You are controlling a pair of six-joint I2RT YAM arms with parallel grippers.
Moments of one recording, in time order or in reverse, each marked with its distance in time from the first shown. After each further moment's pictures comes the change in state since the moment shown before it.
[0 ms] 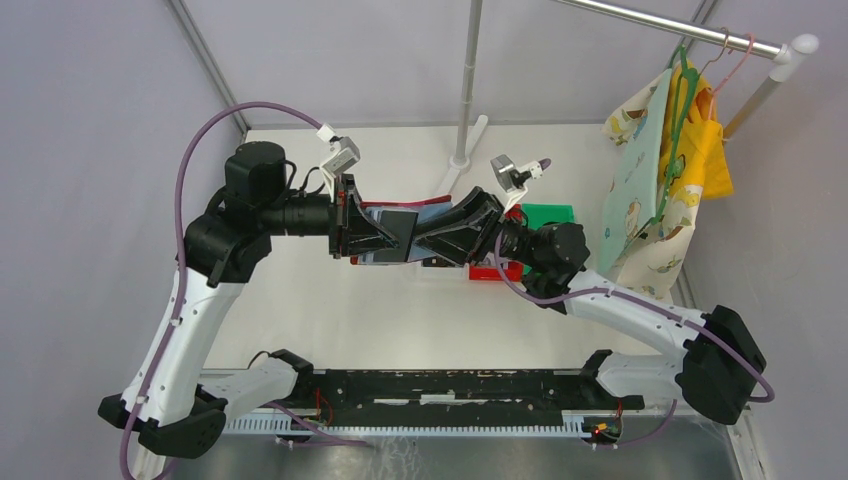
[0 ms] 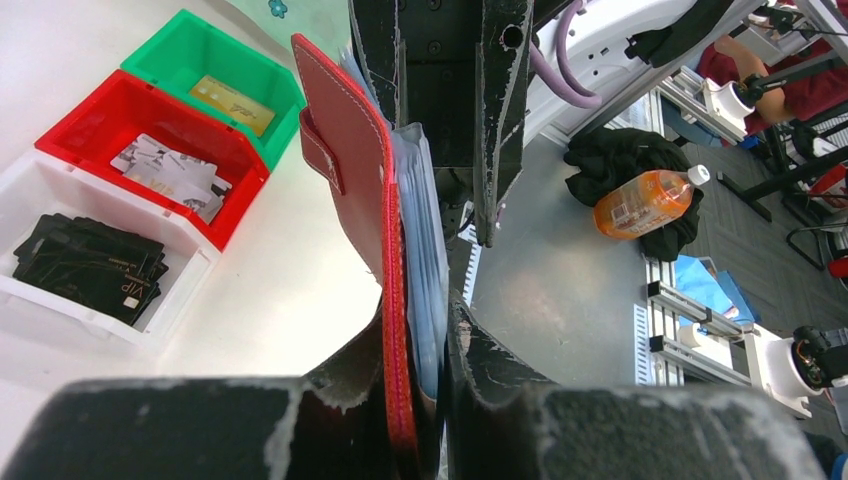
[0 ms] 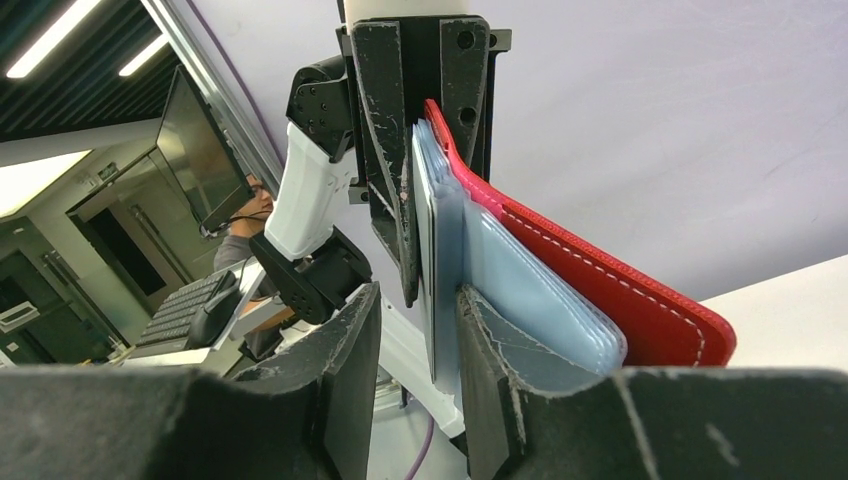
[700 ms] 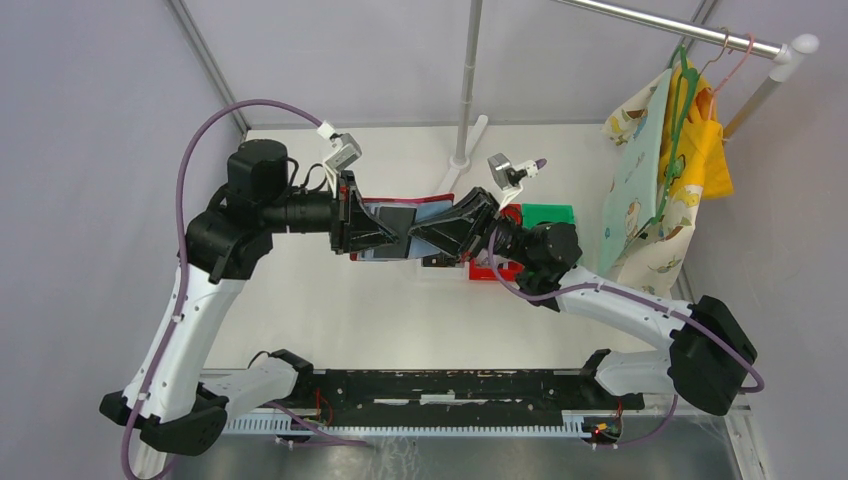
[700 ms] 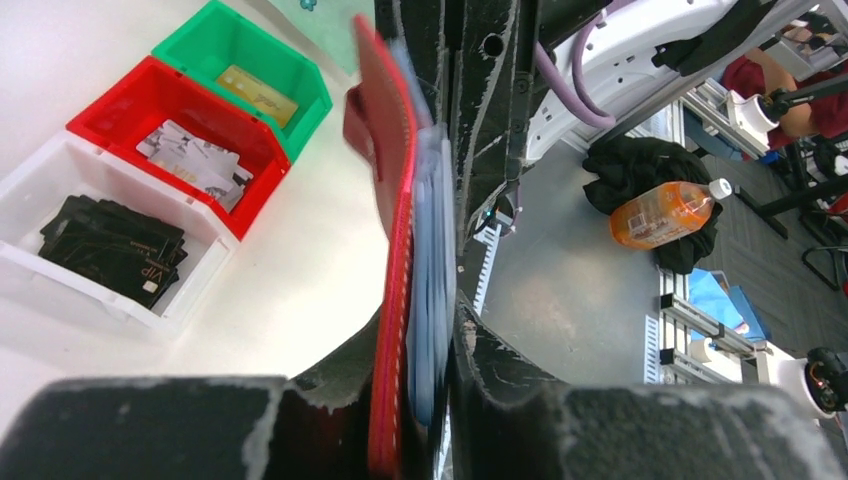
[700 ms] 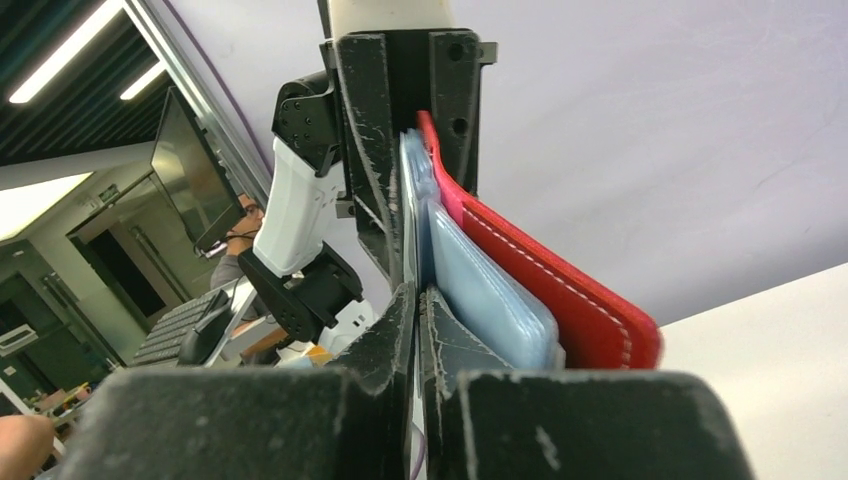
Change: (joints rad) left arm 0.005 0.018 0.005 -0.008 -0.034 0.000; right arm 0.013 0.059 0.006 0.072 0.022 0.013
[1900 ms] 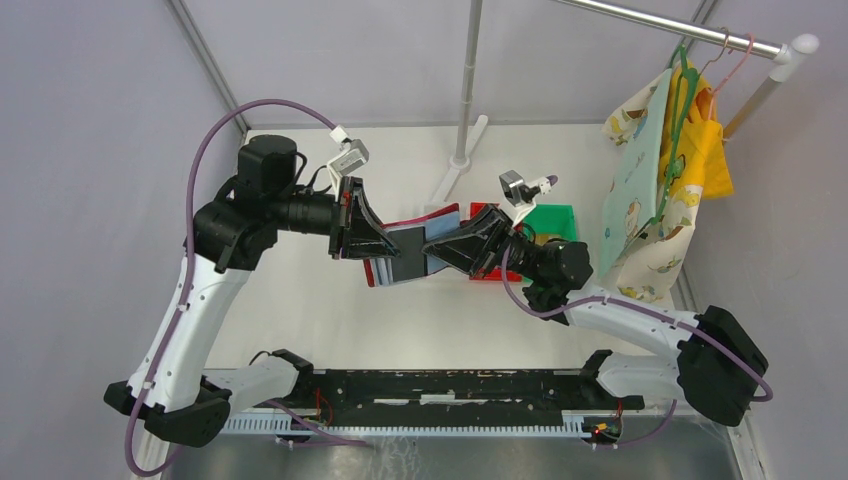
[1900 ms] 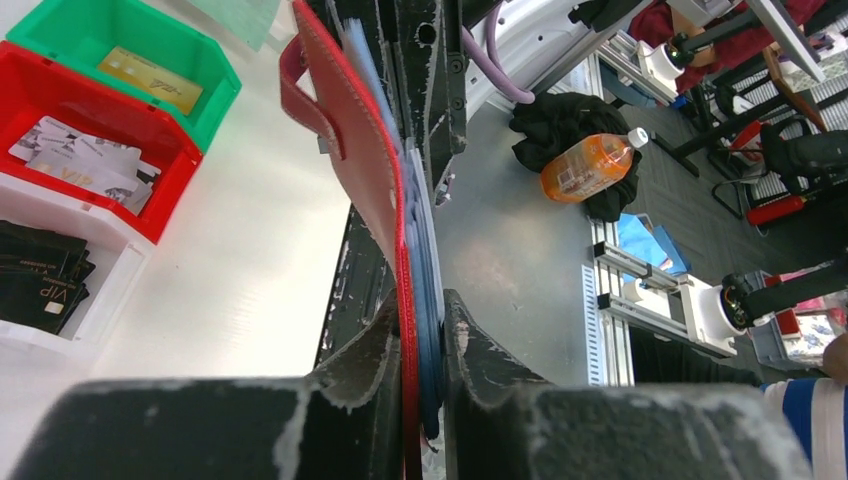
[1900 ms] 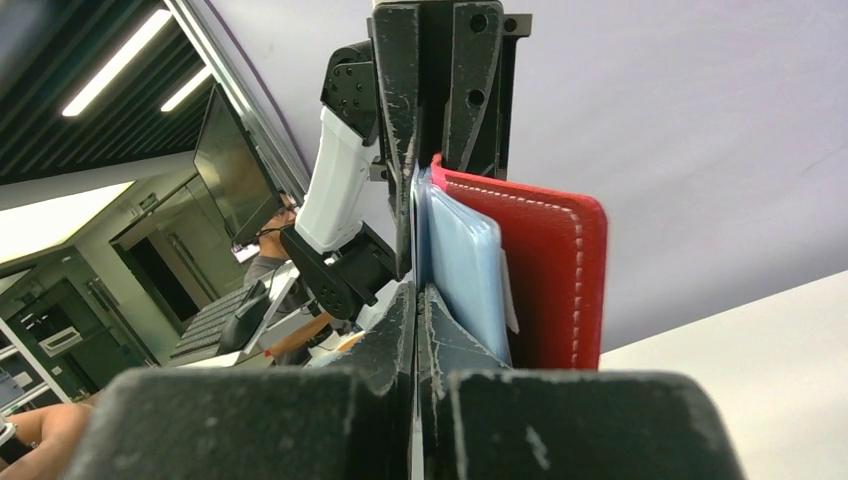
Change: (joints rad) left arm -0.003 0.041 0.035 -0.081 0.178 0.042; right arm -0.001 -0.066 -0.137 0.105 0.027 0.067
